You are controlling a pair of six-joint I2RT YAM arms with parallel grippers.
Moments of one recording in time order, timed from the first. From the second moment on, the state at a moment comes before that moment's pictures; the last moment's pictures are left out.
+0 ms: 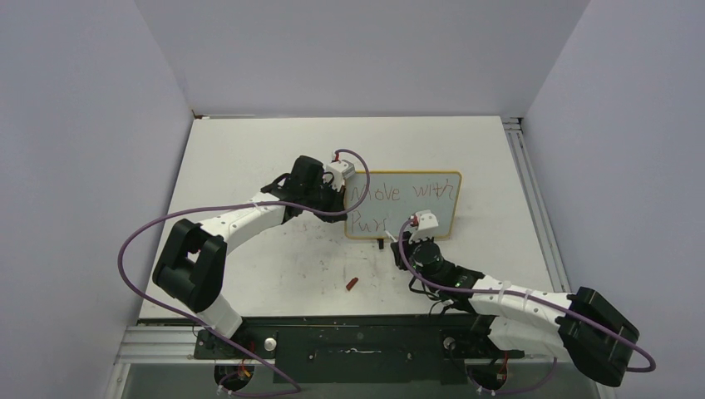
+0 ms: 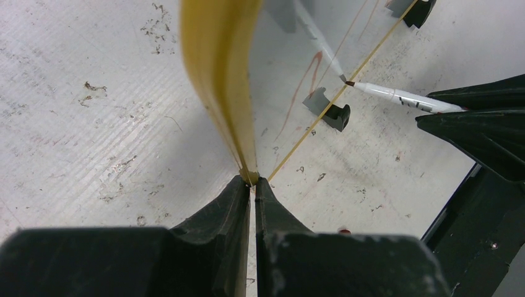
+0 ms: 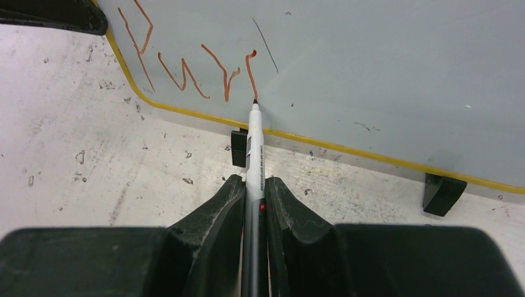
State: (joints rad) left arm -0.55 1.63 1.08 -0.25 0.40 -0.07; right arm 0.89 1.03 0.30 0.29 0.43 0.43
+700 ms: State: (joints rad) left arm -0.55 1.63 1.08 -0.25 0.40 -0.07; right arm 0.89 1.02 0.29 0.27 0.39 0.47
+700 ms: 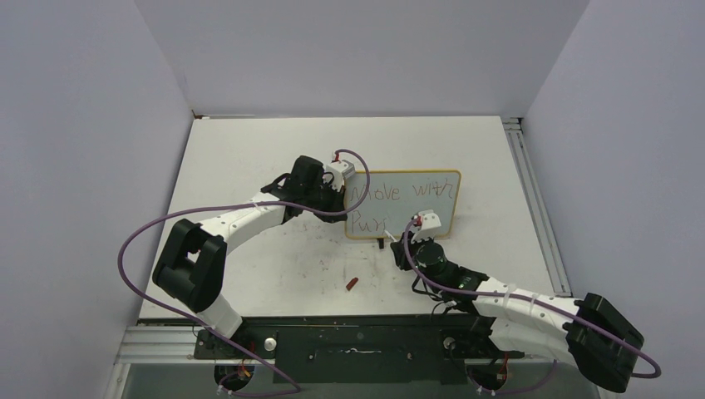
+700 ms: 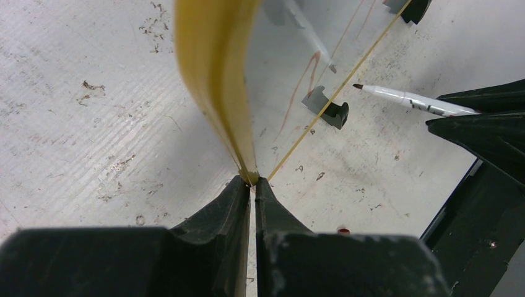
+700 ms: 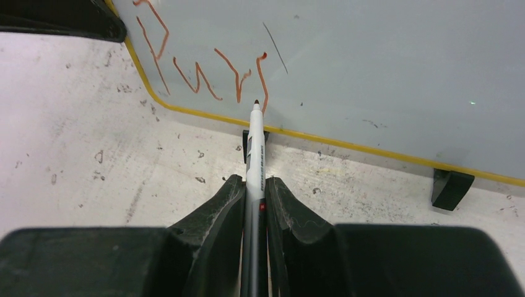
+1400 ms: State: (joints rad) left arm -0.55 1.63 1.08 -0.25 0.40 -0.07; right arm 0.89 1.00 0.31 0.30 0.47 0.40
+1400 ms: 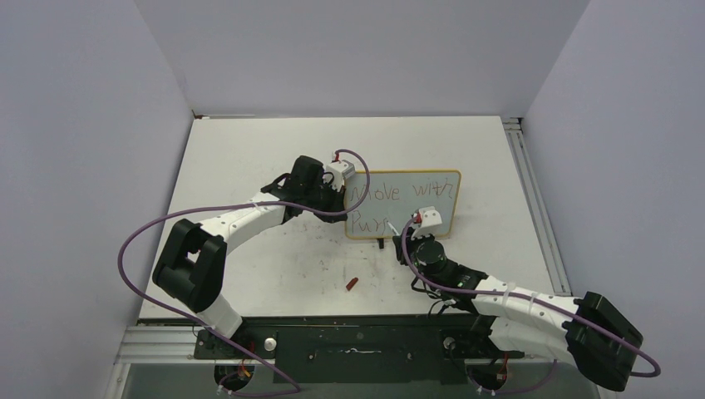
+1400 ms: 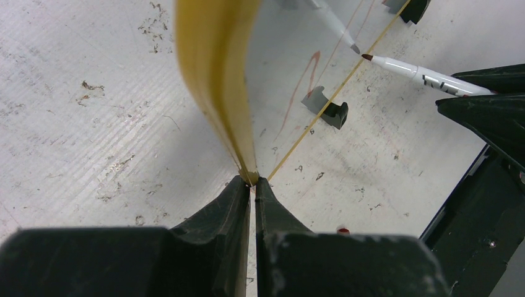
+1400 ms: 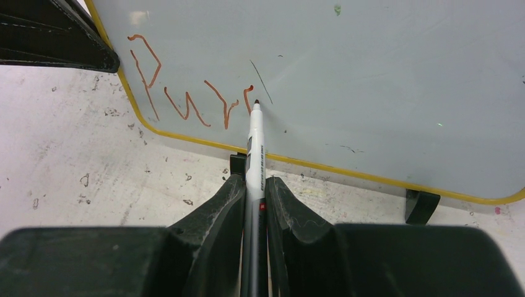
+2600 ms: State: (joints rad) left arm -0.55 1.63 1.08 -0.25 0.40 -0.07; right arm 0.89 0.98 0.31 0.29 0.53 0.43
